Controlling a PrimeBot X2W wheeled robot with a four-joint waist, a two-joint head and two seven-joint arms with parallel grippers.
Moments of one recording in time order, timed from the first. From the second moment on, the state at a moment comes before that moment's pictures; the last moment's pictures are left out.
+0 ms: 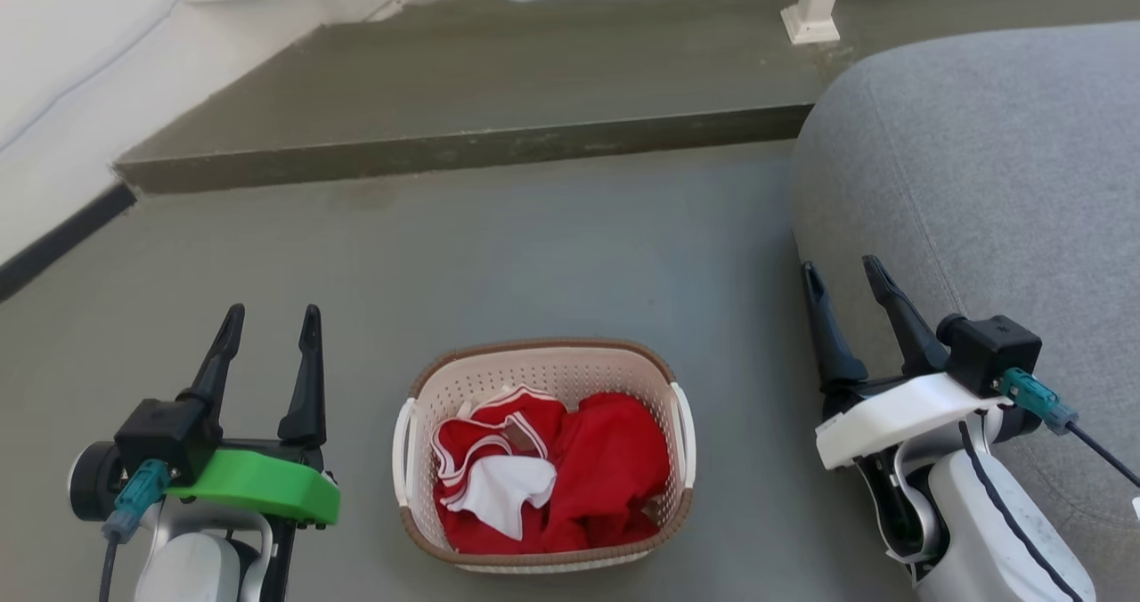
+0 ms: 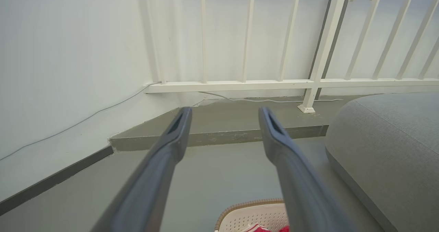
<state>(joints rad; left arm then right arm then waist) -0.10 0.09 -0.12 0.14 -0.27 -0.09 -0.25 -0.14 -0.10 0.27 0.22 0.35 0.01 -0.25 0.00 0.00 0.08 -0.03</state>
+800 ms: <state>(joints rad) -0.27 0.11 -0.11 0.24 -0.28 -0.12 -0.25 -0.28 -0.08 0.27 0.32 0.33 0.01 -0.25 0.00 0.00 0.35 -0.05</state>
